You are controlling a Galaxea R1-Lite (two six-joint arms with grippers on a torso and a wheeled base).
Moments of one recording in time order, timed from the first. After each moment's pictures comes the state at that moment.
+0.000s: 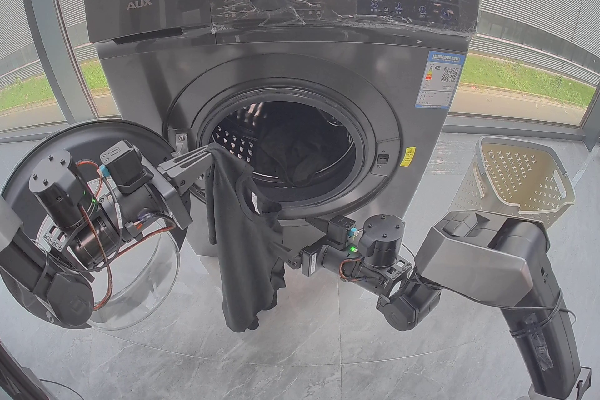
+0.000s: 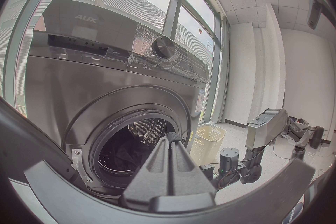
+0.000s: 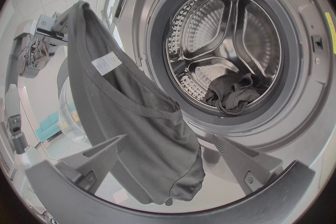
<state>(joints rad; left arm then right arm) -0.31 1.77 -0.49 -1.51 -0.46 -0.05 0.64 2.59 -1.14 -1.42 0.22 0.11</state>
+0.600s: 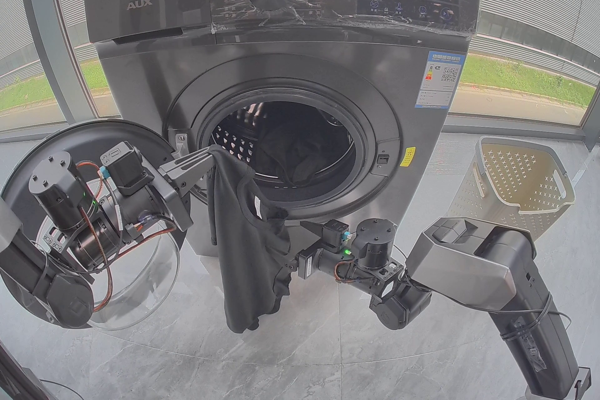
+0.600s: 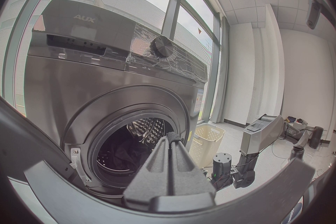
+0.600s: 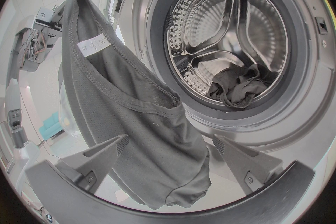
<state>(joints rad) -0.31 1.77 -0.48 -1.51 -0.46 -0.05 0.63 2.67 -1.24 -1.39 0.26 0.11</state>
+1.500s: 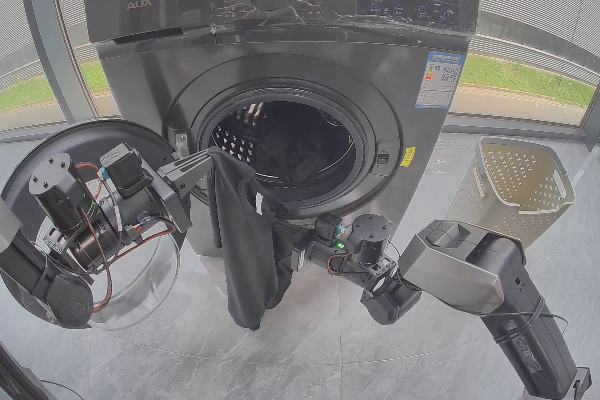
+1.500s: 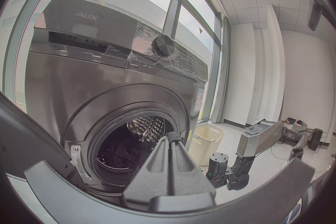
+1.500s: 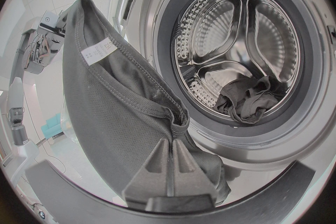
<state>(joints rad) -0.31 1.77 -0.47 -1.51 -0.46 -0.06 0.63 2.73 -1.37 -1.42 0.31 0.10</state>
